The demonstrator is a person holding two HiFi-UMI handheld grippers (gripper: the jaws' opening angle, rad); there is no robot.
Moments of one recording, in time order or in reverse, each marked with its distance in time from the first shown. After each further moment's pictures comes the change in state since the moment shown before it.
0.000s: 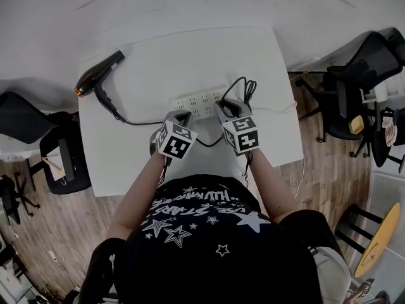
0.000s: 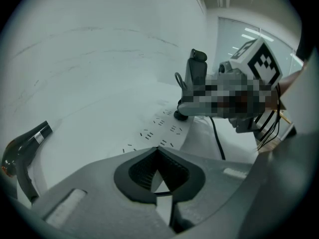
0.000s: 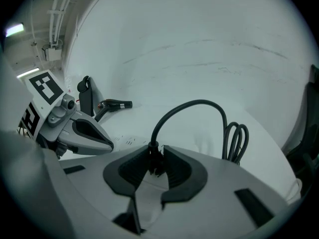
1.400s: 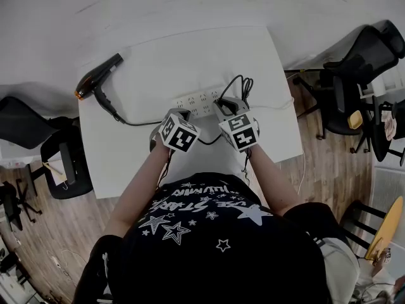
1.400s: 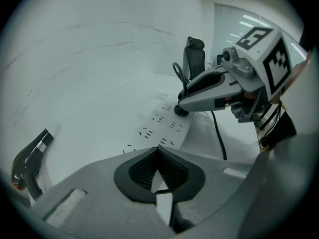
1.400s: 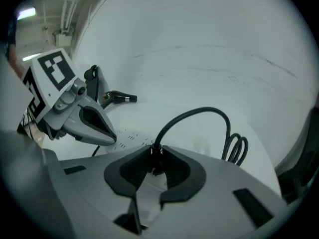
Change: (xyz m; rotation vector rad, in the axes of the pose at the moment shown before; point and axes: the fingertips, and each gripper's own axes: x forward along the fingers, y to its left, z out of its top) left arm 0.003 -0.003 -0.002 0.068 0.115 0.008; right arm -0.006 0.007 0.000 -0.147 0.033 -0.004
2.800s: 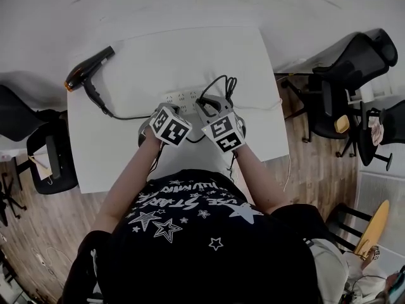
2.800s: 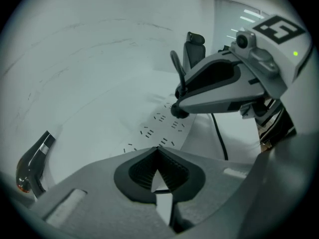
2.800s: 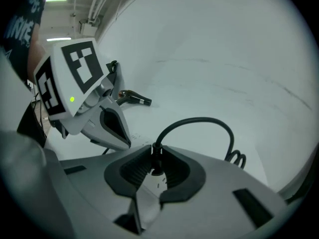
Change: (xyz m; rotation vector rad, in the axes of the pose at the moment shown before) left arm 0.002 0.001 0.000 0.017 0.042 0.023; right arm -0.006 0.028 0.023 -0.233 -0.058 0.043
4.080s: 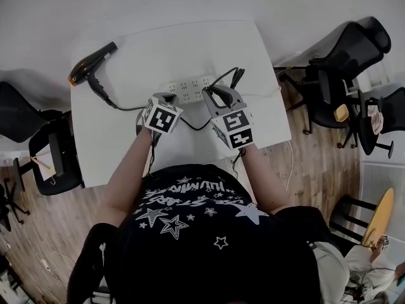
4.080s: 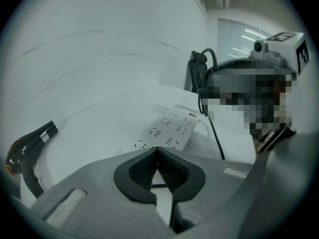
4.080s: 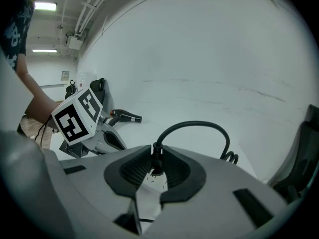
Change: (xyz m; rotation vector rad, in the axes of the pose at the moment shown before) left arm -0.023 0.011 -0.006 -0.091 -0.165 -0.031; right arm -0.063 0.004 0.036 0.171 -0.129 -0.117
